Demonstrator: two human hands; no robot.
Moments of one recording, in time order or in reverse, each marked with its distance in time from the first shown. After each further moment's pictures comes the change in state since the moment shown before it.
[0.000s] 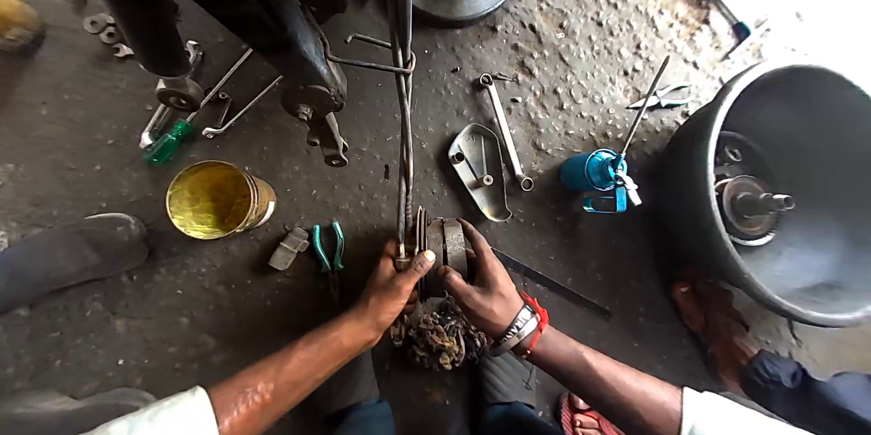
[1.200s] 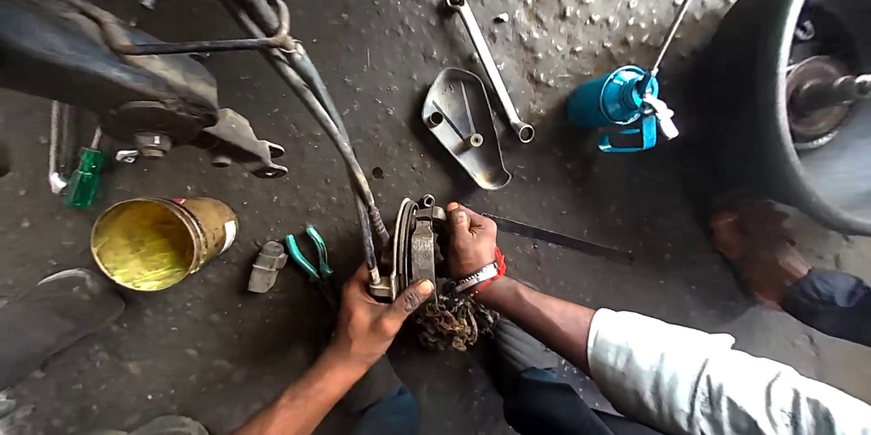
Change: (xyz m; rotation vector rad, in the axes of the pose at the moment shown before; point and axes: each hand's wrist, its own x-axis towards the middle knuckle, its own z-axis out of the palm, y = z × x) left_hand 0.003 -0.028 -0.016 0.185 0.081 0.279; right_hand 0.055 0.041 0.038 0.147 0.562 0.043
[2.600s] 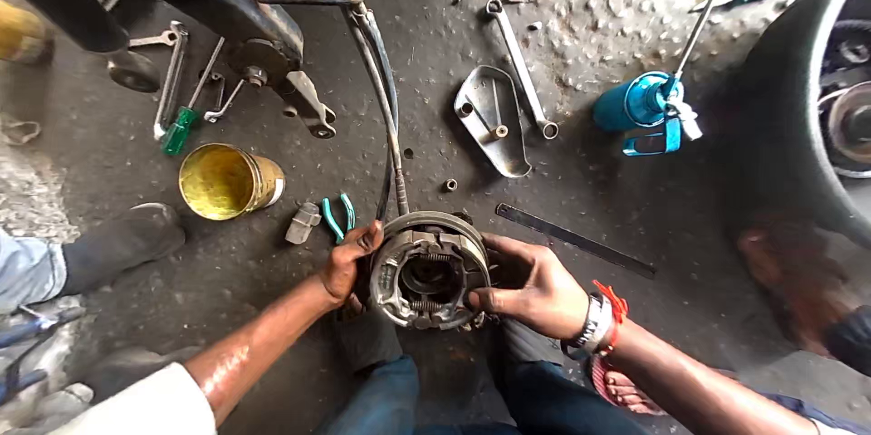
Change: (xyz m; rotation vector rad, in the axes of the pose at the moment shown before) left_hand -0.001 0.017 -0.051 -0.167 -0.243 -0.099; right_hand -0.045 -0.036 -0.109 0.134 -0.844 0.003
